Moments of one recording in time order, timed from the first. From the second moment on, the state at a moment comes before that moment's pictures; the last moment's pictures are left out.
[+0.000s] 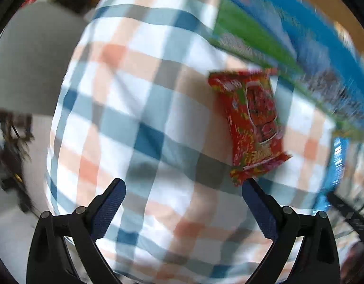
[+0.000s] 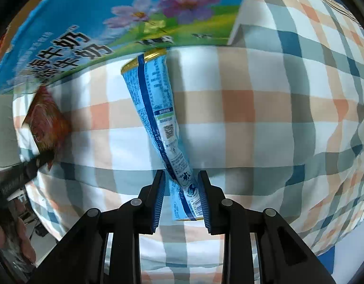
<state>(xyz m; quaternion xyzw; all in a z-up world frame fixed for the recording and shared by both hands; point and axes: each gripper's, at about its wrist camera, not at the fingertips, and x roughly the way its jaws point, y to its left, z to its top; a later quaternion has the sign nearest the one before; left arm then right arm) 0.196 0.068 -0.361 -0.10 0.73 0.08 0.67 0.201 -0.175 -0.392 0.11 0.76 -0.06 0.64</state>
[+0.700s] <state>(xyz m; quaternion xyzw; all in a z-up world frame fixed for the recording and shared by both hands) 0.214 -0.011 -0.388 -0.02 0.73 0.02 0.68 0.186 -0.171 -0.409 0.12 0.78 -0.05 0.61</state>
